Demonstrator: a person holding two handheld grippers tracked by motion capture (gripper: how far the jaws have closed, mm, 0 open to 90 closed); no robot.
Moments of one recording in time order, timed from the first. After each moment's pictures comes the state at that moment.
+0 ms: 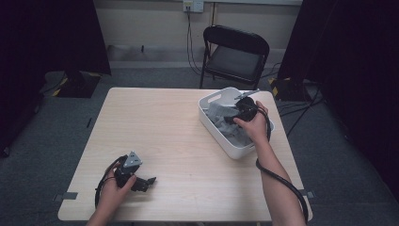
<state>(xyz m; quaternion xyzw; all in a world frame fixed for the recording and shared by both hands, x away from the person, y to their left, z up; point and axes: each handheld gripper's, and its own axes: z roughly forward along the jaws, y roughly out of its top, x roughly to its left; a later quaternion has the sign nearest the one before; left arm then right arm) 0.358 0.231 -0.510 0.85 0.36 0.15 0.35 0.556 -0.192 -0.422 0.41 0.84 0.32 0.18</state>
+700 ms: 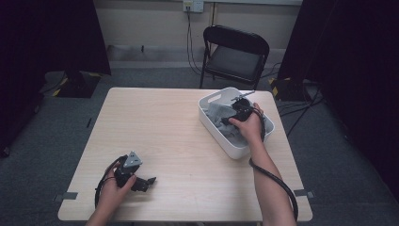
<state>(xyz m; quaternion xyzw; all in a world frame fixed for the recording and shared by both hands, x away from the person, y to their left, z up) 0.358 0.231 -0.510 0.85 0.36 0.15 0.35 0.568 -0.183 -0.442 0.45 0.83 0.30 0.16</state>
